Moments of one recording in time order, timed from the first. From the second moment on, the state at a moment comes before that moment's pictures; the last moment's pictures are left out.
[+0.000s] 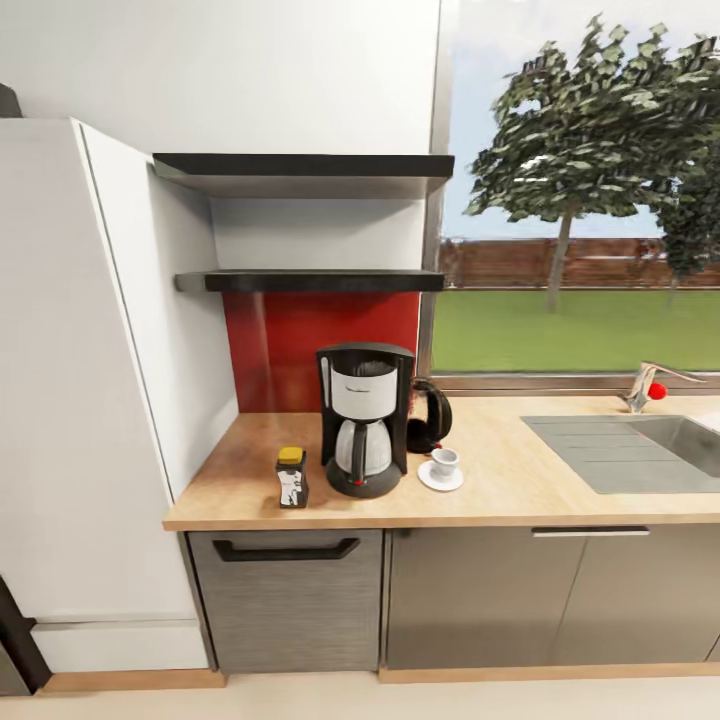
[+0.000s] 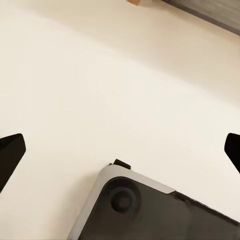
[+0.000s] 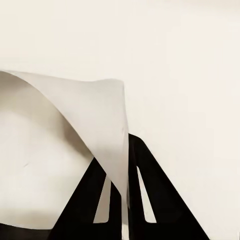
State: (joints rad) left arm 0.19 0.06 -0.07 -0.43 0.53 -0.38 0.04; right arm -0.16 -0.13 -0.37 0.03 0.49 -0.20 0.14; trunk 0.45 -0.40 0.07
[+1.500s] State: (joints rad) left arm 0.19 0.04 -0.08 -0.35 0.53 -0.39 0.03; right arm -0.18 -0.08 -0.39 0.03 0.47 -0.19 0.14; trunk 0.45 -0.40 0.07
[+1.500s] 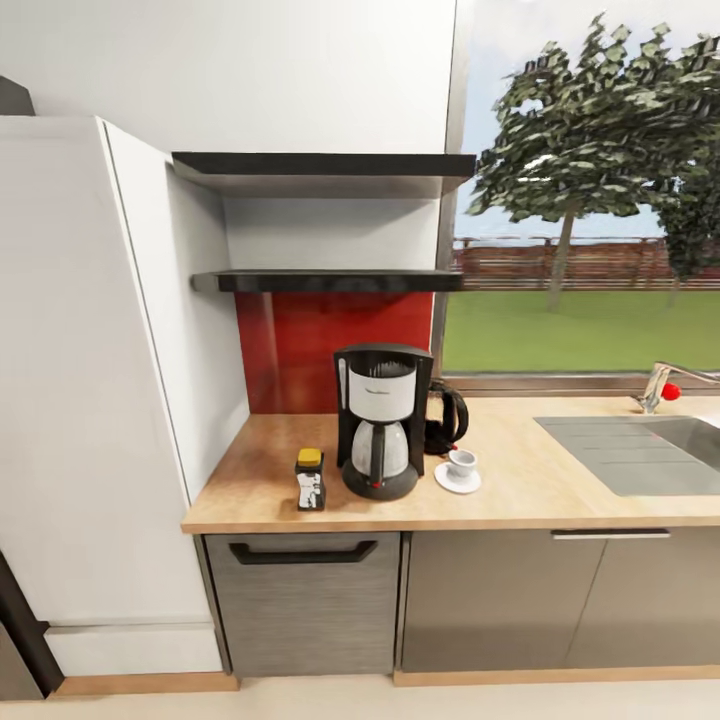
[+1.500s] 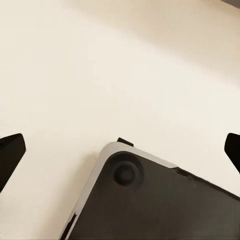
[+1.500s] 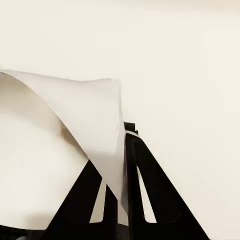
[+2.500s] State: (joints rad) left arm 0.19 0.04 -0.08 -0.33 0.52 -0.39 0.03; right arm -0.18 -0.08 -0.39 0.03 0.47 -0.19 0.14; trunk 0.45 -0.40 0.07
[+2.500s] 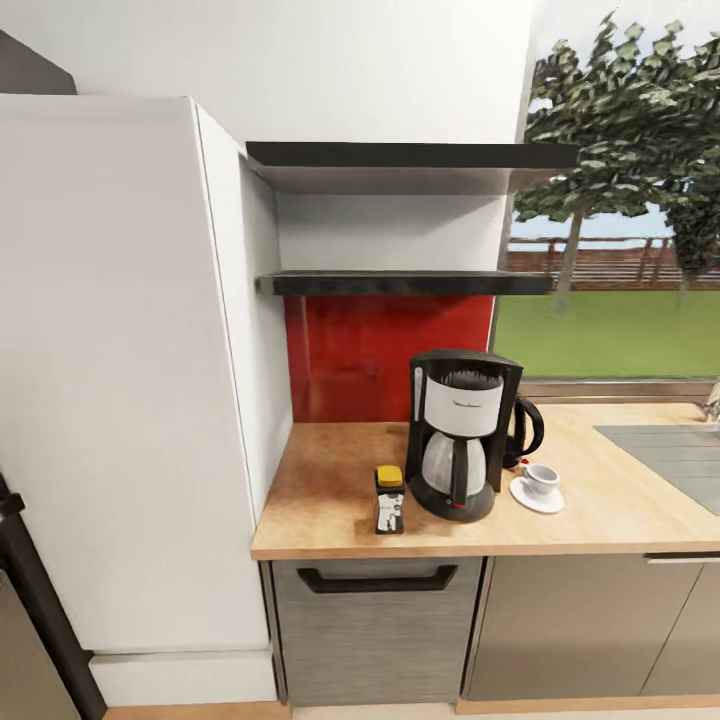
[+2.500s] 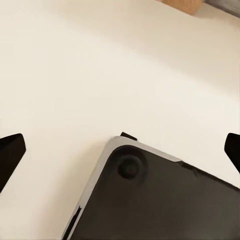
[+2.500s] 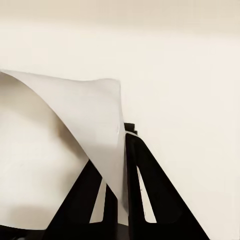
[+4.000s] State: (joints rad) left arm 0.19 0.03 -0.08 -0.31 0.51 -0.41 0.03; right arm -0.18 0.17 -0.36 -0.94 0.48 0.50 0.13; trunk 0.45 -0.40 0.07
